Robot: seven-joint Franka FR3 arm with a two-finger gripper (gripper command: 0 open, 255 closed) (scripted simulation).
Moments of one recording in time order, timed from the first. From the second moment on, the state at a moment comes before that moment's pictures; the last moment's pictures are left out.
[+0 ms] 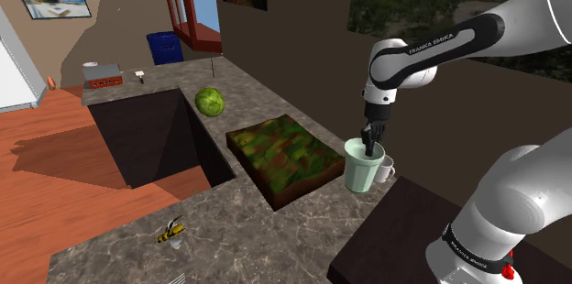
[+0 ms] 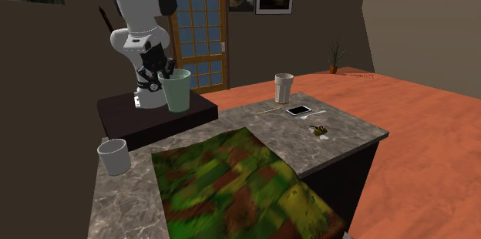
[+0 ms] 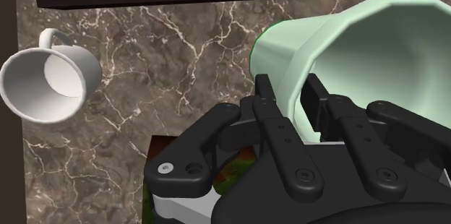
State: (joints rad) arm -0.15 -0.42 -0.08 -2.65 0.14 2.00 -0.27
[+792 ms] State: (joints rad) arm -0.14 -0.29 -0.08 -2.73 0.17 2.20 -0.31
